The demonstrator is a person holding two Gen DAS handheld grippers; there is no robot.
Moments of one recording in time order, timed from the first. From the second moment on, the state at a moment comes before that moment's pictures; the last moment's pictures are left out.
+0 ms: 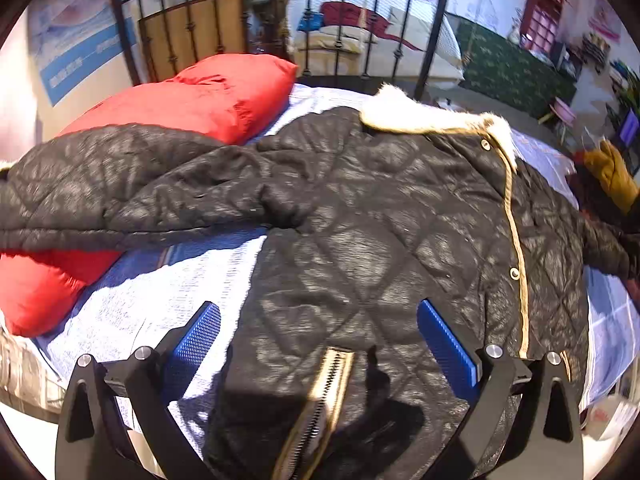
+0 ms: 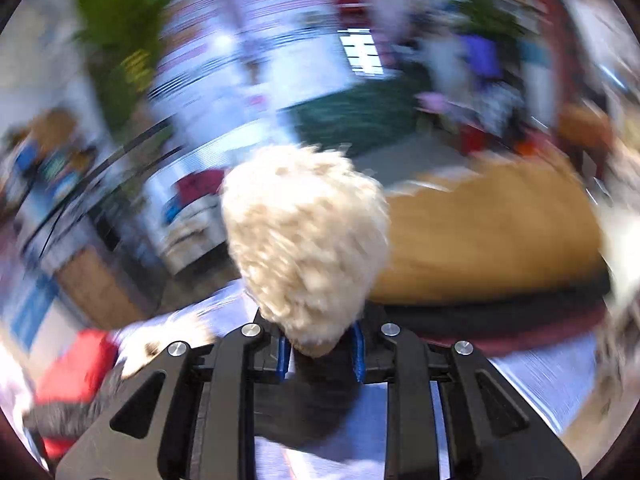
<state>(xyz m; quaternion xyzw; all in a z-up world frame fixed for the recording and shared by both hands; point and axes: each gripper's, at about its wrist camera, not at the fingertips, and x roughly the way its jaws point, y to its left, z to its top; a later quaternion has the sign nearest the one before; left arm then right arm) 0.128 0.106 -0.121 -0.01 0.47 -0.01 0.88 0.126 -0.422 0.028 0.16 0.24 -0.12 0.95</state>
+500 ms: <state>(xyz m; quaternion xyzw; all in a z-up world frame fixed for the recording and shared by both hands) 0.092 0.213 -0.124 -0.06 0.47 0.09 0.88 0.281 -0.005 -0.099 -0.13 0.36 0.10 0.92</state>
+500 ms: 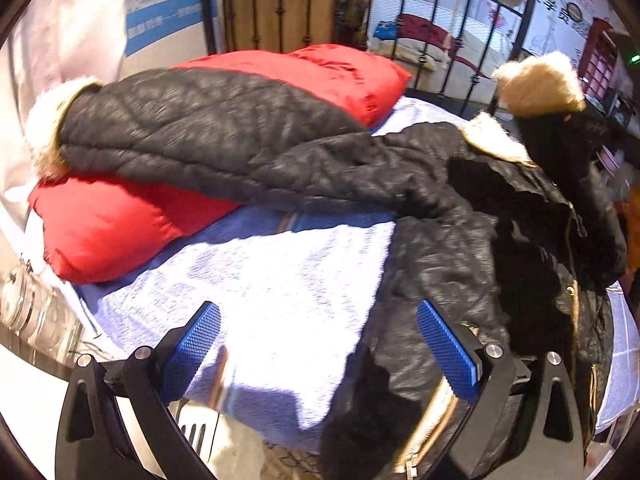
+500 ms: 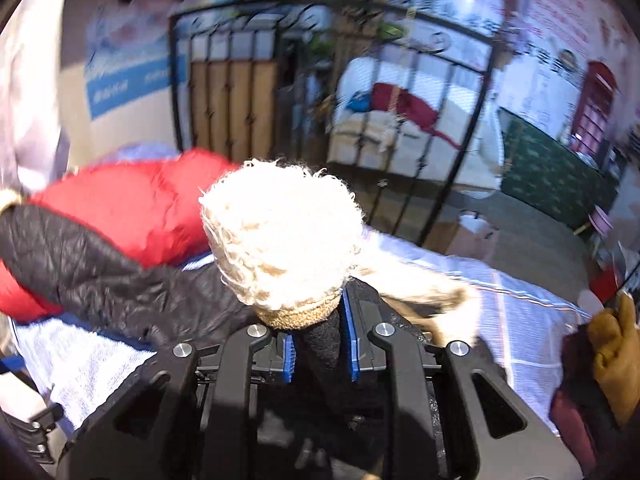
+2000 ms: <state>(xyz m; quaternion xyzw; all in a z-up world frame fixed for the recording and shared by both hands) 0.297 0.053 -0.203 0.04 0.53 -0.04 0.85 0.252 -0.196 -0.208 0.03 0.50 -0.01 0.86</state>
